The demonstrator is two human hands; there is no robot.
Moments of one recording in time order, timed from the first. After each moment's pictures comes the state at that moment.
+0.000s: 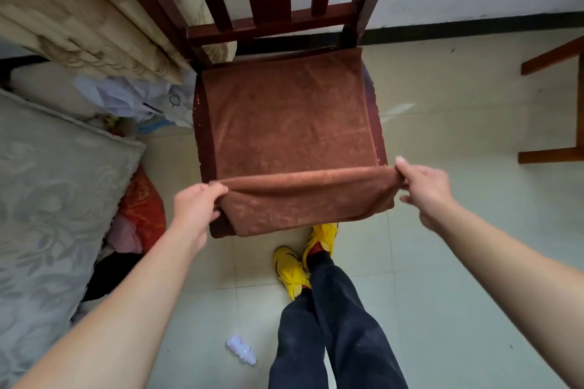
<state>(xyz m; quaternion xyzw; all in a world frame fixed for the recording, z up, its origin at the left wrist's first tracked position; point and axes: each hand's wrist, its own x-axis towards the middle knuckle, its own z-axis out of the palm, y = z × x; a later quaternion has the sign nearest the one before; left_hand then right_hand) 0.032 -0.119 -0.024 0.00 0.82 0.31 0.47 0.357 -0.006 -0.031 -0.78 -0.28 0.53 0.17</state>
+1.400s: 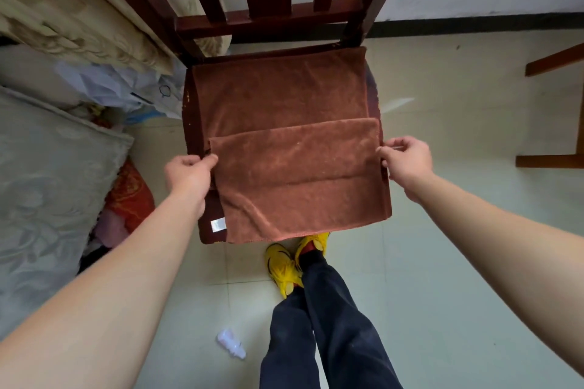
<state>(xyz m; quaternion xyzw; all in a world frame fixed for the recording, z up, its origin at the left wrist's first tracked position) 0.013 -0.063 -0.064 -0.01 0.88 0.28 0.38 0.334 0.053 -0.064 -0.79 -0.38 0.47 0.08</state>
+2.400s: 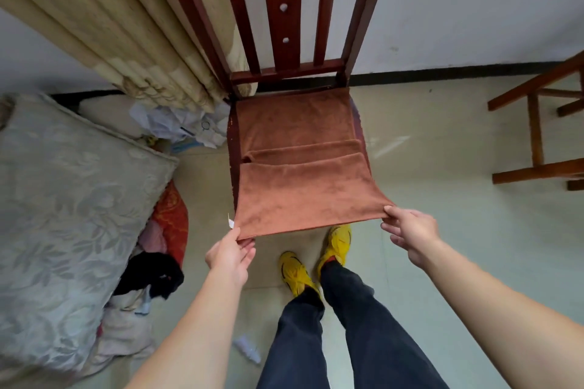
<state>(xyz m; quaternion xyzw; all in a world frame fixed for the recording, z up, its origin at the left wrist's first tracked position) 0.084 -0.218 0.062 -0.28 0.74 0.41 0.46 0.373 -0.099 0.072 -0.79 -0.17 0.56 0.18</state>
